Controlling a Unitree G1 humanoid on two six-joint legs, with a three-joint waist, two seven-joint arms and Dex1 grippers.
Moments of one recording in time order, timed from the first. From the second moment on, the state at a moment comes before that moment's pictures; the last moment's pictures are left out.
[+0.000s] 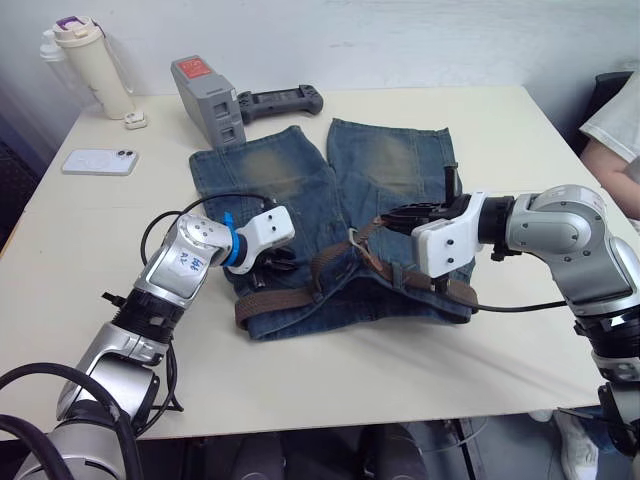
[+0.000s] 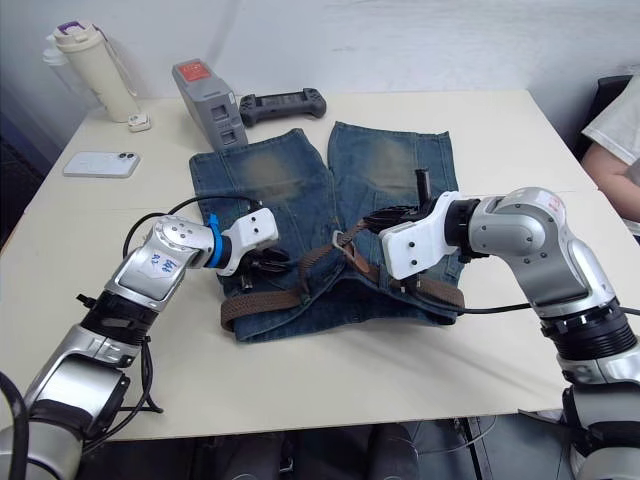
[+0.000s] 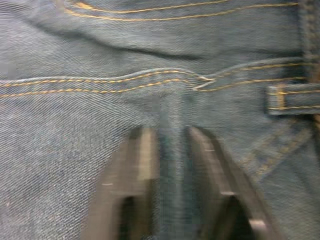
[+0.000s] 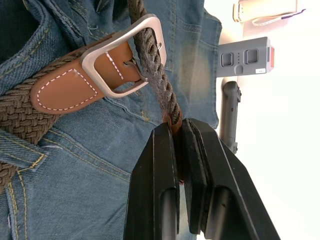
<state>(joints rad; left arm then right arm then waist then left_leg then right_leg) -0.79 0.58 -0.32 0.23 0.00 0.56 -0.97 -0.73 -0.86 0.21 -0.08 -0.19 -0.33 0.99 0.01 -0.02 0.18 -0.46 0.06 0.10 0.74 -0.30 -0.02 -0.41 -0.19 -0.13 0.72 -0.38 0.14</state>
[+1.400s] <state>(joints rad) -0.76 0.59 -0.39 0.15 0.00 0.52 -1.05 -0.98 -0.91 0.23 0.05 -0.20 -0.54 1.07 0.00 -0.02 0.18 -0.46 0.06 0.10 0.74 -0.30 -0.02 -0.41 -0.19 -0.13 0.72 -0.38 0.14</state>
